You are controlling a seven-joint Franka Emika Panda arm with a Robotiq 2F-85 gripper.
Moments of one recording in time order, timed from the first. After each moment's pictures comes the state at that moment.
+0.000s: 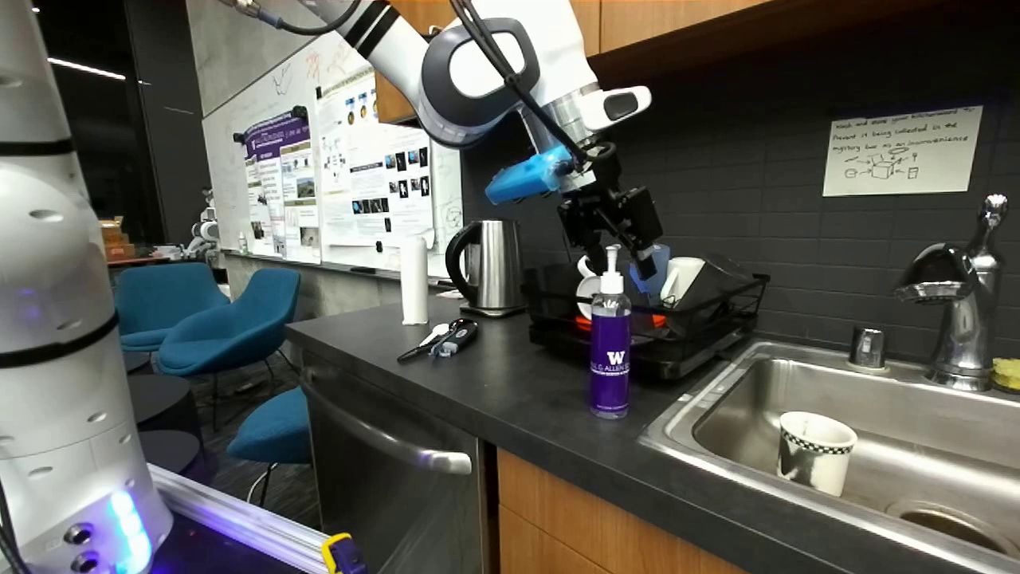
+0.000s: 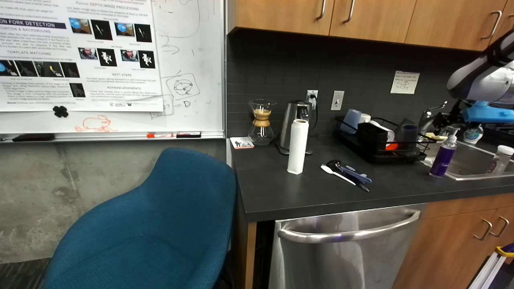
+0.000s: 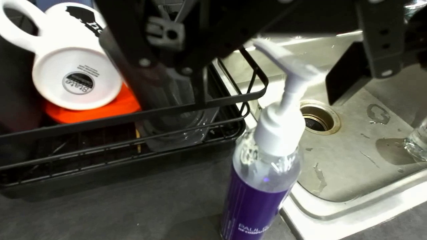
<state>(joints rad) -0.40 -0.08 -0.57 -2.32 -0.03 2.69 -0.22</state>
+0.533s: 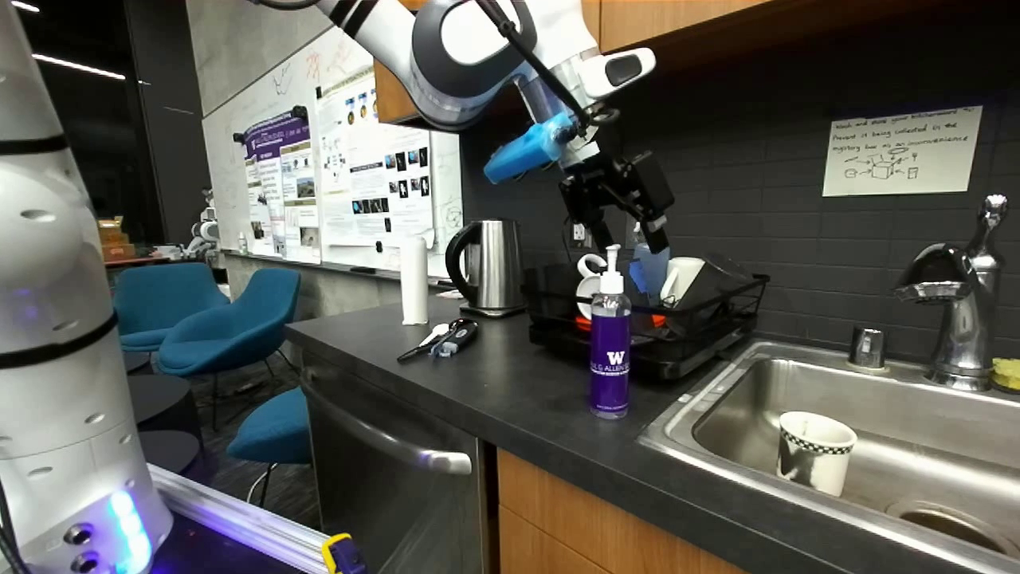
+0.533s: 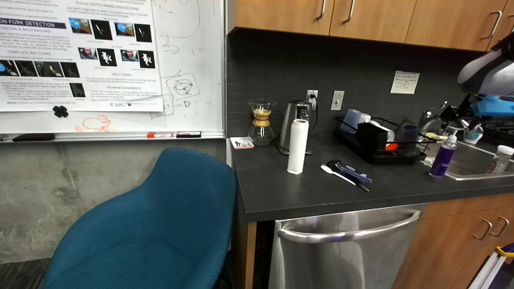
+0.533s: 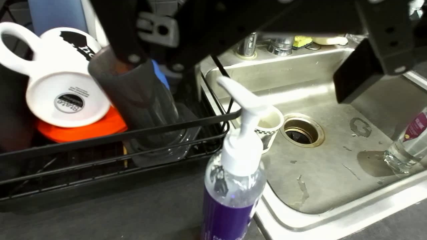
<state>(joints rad) -0.43 -0.14 -0.57 -2.32 -0.09 2.67 -0.20</state>
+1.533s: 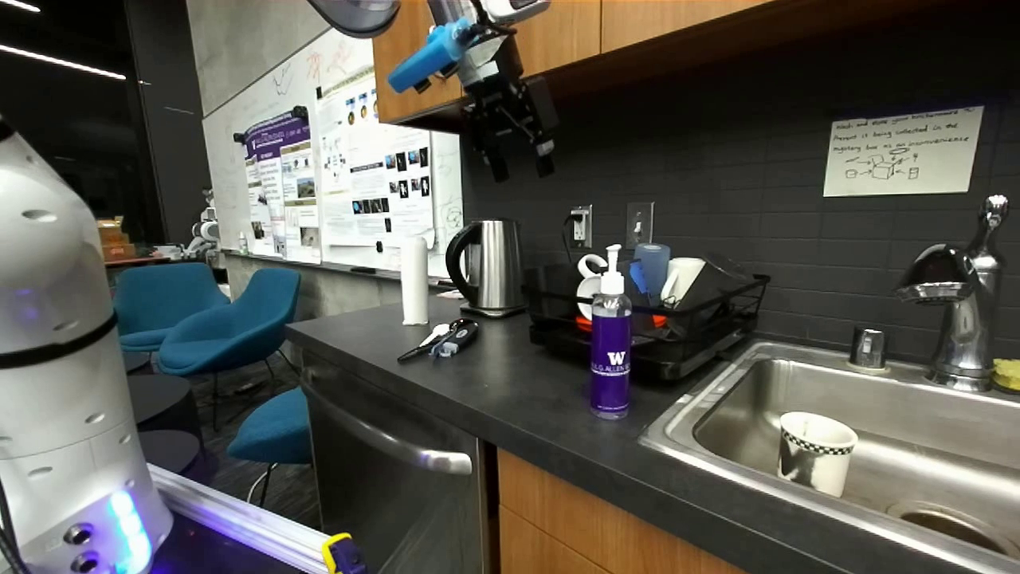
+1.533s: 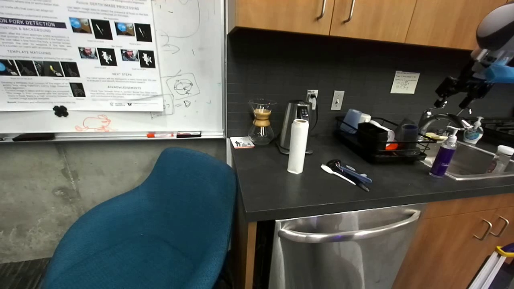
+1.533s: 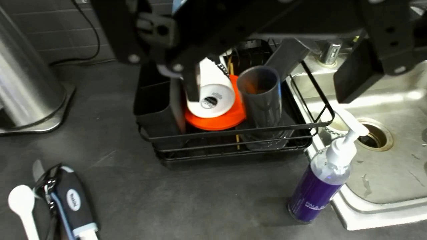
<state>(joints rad) -0.42 -0.52 -0.39 -2.38 -0.13 2.29 -0.19</state>
